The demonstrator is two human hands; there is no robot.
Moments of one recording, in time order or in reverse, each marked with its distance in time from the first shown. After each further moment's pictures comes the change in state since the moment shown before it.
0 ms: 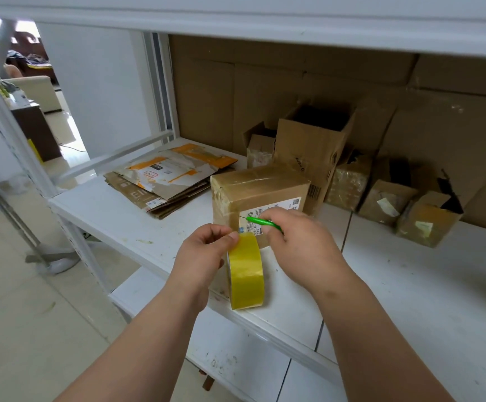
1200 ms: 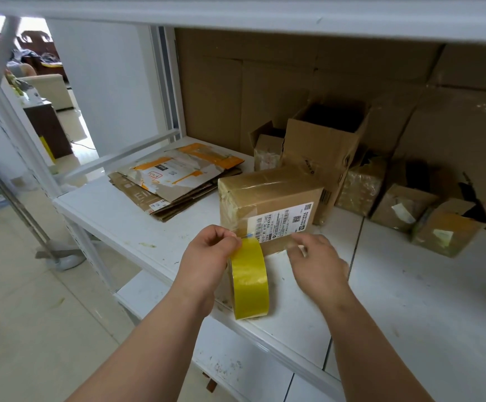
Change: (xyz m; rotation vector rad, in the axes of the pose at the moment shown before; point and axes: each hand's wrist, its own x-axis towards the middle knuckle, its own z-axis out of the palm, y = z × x) left_hand 0.011 0.002 0.006 0.005 0.038 0.019; right_hand 0.006 0.049 0.045 0.096 -0.037 0.439
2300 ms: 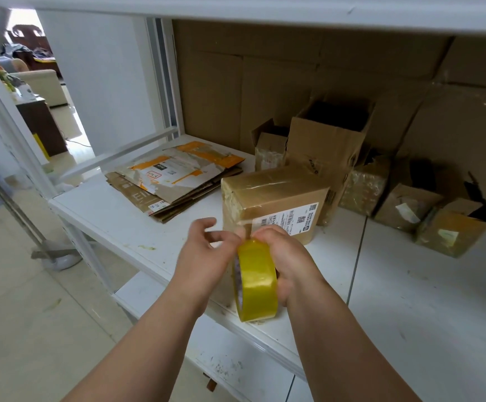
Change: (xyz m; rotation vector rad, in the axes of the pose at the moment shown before) left_hand 0.017 -0.005 -0.012 0.186 0.068 0.094; right_hand 0.014 -0.058 0.030 1.000 -0.371 0.378
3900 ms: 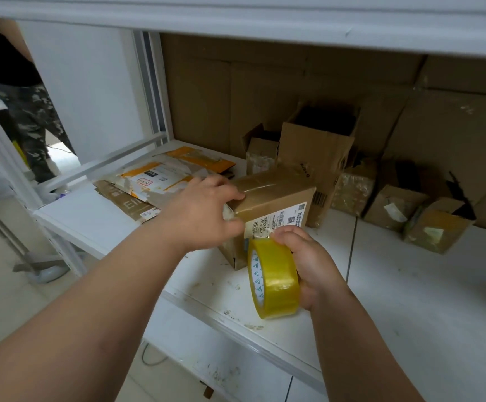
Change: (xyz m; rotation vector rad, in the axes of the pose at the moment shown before) left_hand 0.062 0.064 -0.022 1.065 -0.273 0.725; right_hand -0.018 -0.005 -0.034 0.157 -0.004 -0.138
